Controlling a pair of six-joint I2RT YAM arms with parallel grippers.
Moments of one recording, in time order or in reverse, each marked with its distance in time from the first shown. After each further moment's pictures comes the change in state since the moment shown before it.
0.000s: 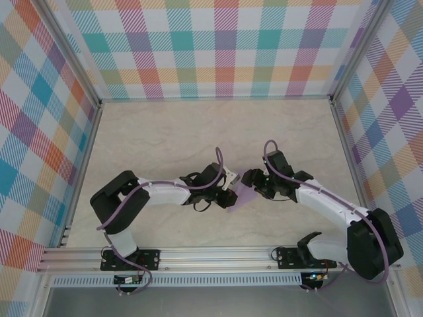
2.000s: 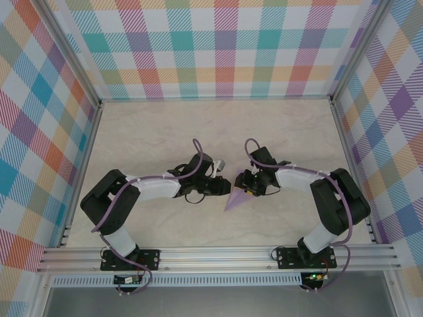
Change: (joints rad) left arm 0.135 -0.062 -0.029 0.026 0.132 -0.346; right arm -0.013 0.404 0.114 0.086 -0.108 -0.128
